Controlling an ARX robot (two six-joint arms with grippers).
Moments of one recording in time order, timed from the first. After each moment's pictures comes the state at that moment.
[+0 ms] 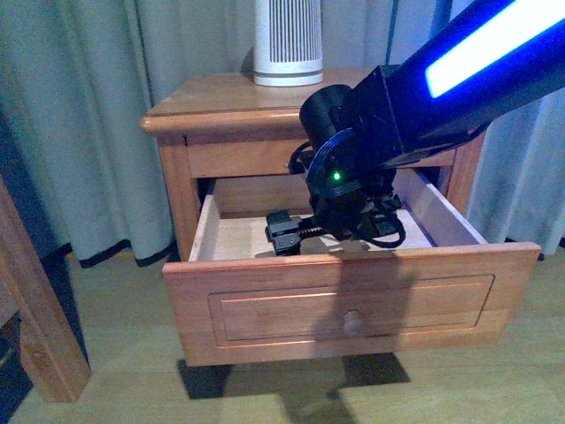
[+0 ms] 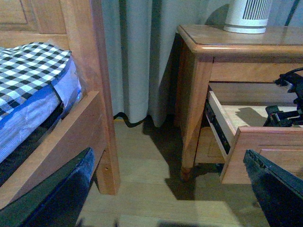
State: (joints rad) left arm -0.01 0.00 0.01 0.00 0.00 0.00; right arm 0.34 2.53 1.97 -0.34 0.11 0.06
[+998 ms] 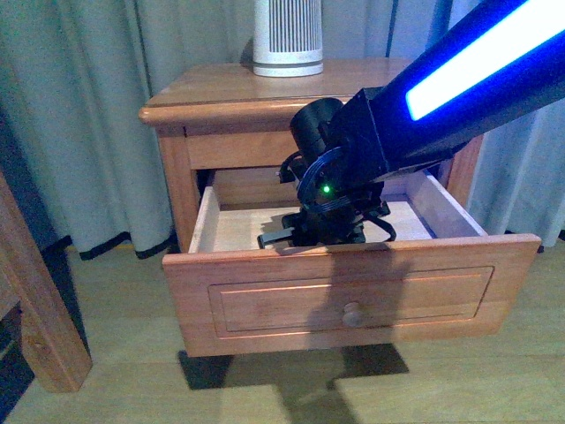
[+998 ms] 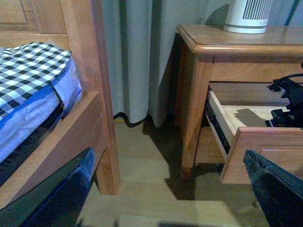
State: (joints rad) left arm -0.01 0.00 0.01 0.00 0.00 0.00; right arm 0.35 2.55 1.96 -0.28 0.11 0.05
